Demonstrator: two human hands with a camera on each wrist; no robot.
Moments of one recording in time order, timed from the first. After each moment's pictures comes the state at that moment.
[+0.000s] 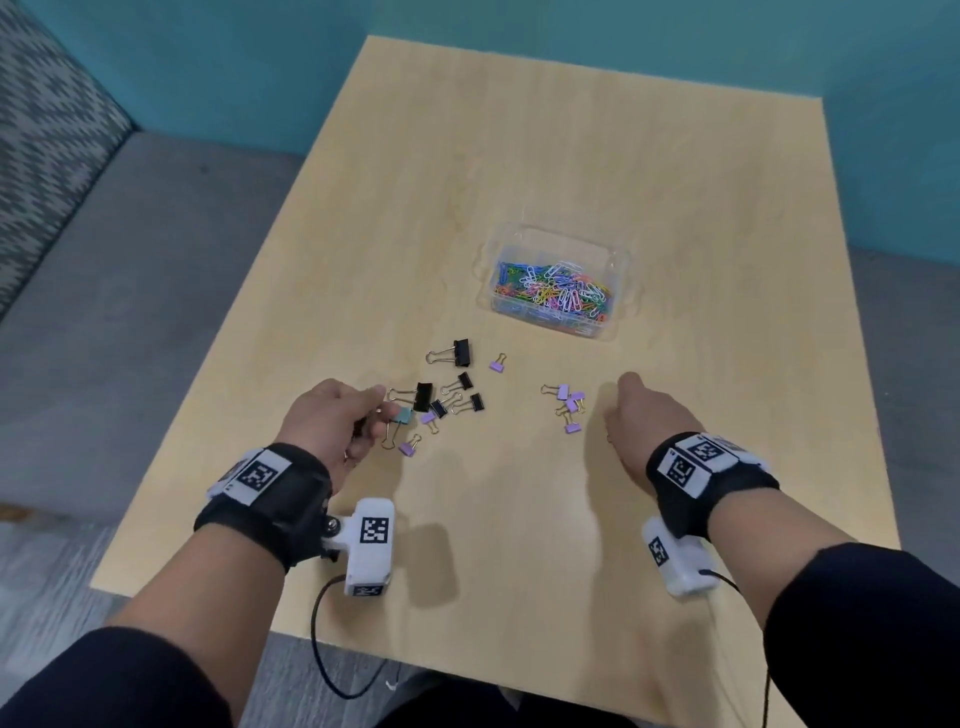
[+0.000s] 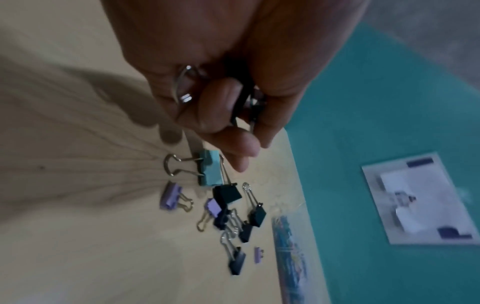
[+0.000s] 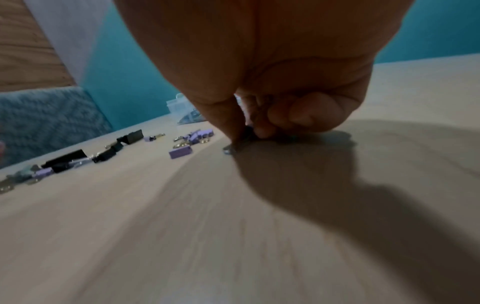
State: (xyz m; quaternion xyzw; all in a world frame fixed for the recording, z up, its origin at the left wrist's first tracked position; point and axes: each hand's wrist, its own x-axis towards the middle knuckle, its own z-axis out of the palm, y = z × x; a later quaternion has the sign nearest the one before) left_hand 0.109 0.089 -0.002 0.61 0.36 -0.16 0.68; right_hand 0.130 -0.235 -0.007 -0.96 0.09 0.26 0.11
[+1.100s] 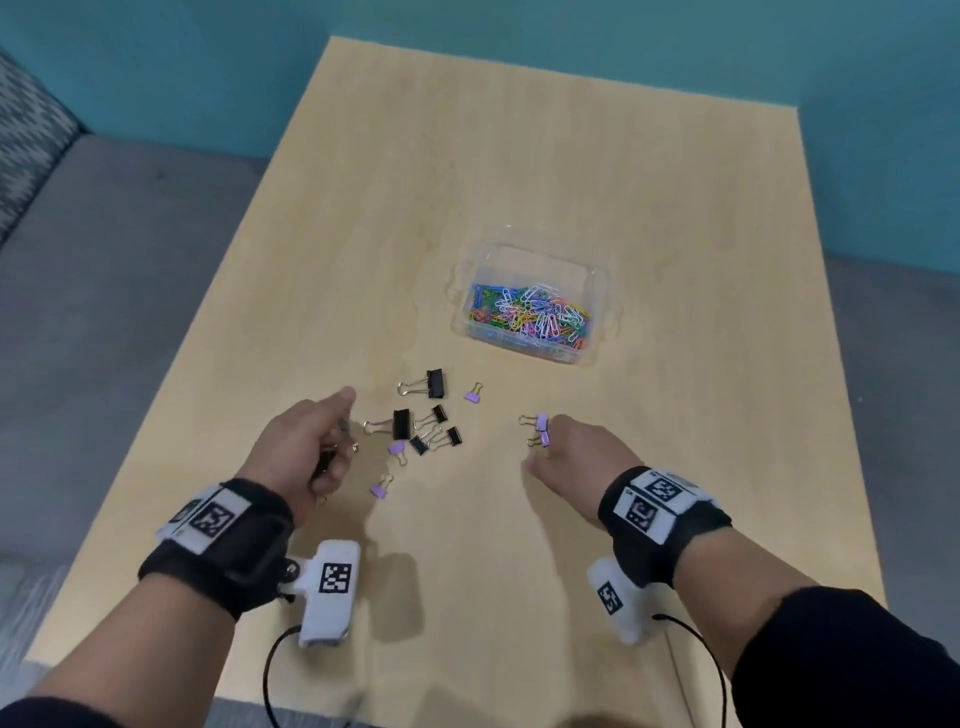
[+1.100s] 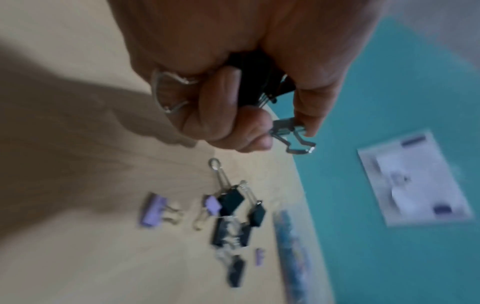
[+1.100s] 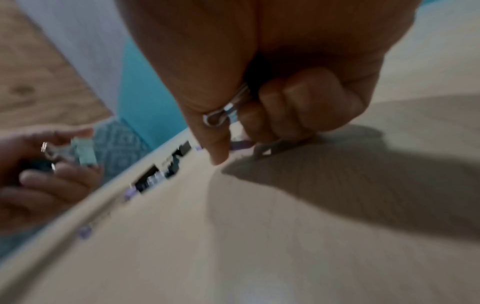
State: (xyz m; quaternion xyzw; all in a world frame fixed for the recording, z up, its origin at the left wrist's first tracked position) left_hand 0.130 0.086 -0.003 0.62 0.34 -0.19 0.68; right_hand 0.133 -0.200 -0.006 -0.93 0.04 0.31 0.21
